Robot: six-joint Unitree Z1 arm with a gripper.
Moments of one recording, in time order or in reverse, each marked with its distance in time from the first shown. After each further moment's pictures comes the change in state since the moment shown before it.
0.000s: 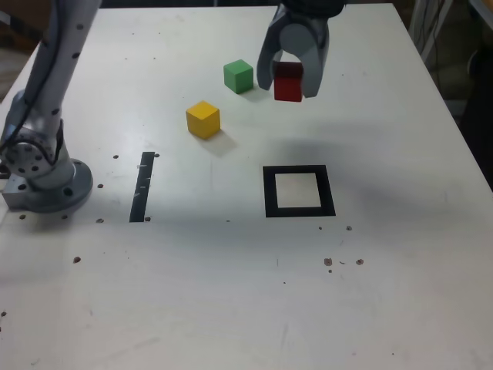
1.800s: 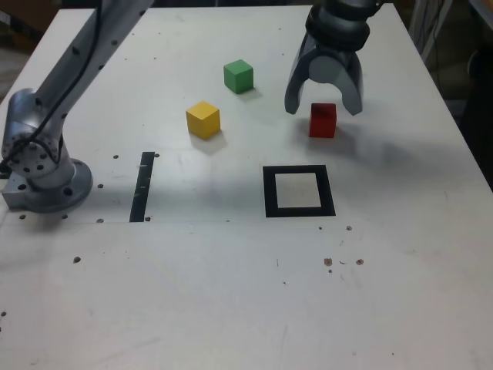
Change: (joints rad) arm 0.112 0.262 -0.175 -0.038 -0.037 0.057
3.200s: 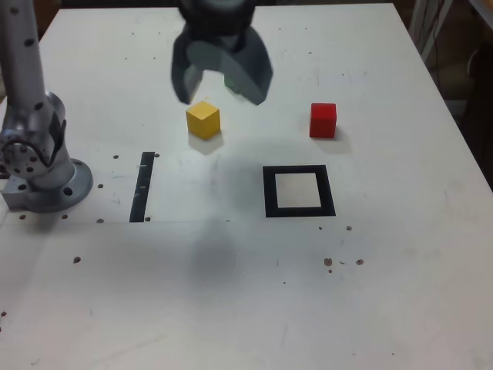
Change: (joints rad) arm -0.172 -0.564 0.659 -0.113 0.051 -0.144
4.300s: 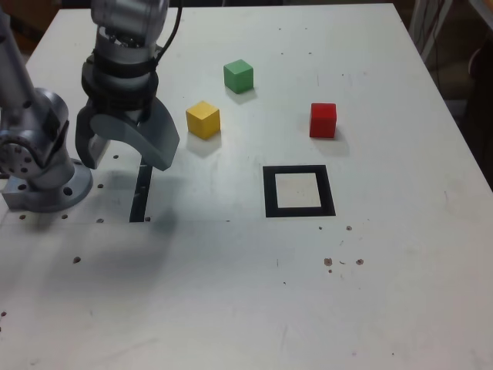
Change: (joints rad) arm -0.125 -0.246 0.668 -0.309 -0.124 -0.216
